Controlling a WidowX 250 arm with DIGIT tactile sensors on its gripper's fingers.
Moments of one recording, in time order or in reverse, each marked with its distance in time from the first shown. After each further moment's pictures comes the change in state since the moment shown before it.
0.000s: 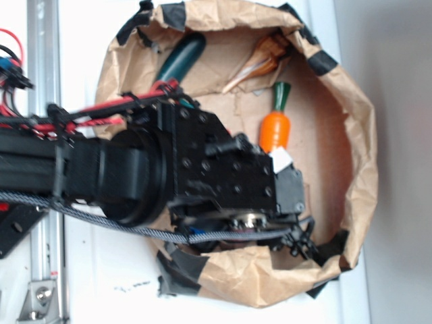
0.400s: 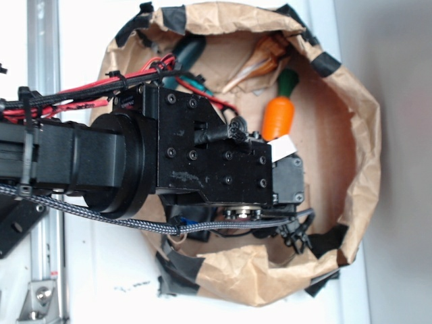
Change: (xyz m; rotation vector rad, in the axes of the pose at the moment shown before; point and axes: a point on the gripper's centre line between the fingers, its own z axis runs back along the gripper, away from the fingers) arm 0.017 0.002 0.018 0.029 -0.077 -0.224
